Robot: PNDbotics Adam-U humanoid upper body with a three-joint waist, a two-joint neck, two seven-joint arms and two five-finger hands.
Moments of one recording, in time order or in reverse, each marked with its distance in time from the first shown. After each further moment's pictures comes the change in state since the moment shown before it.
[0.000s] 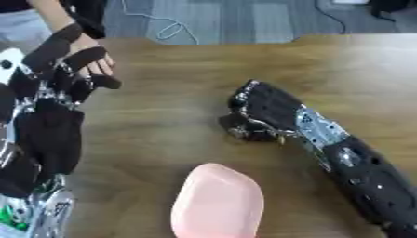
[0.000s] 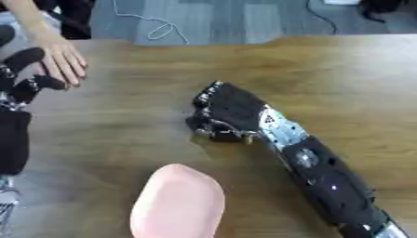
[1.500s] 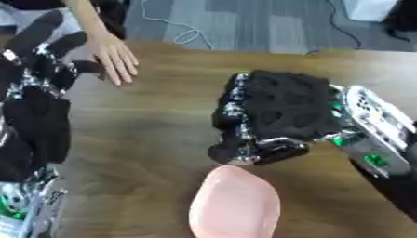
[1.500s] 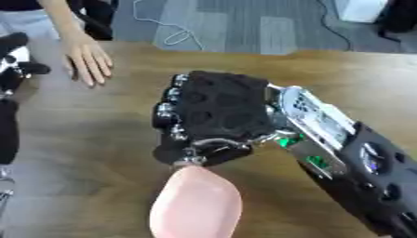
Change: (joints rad) left arm -0.039 -0.010 0.088 0.000 -0.084 0.009 0.098; right arm -0.040 -0.130 0.139 -0.621 -0.525 0.017 0.608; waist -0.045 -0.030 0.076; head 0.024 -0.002
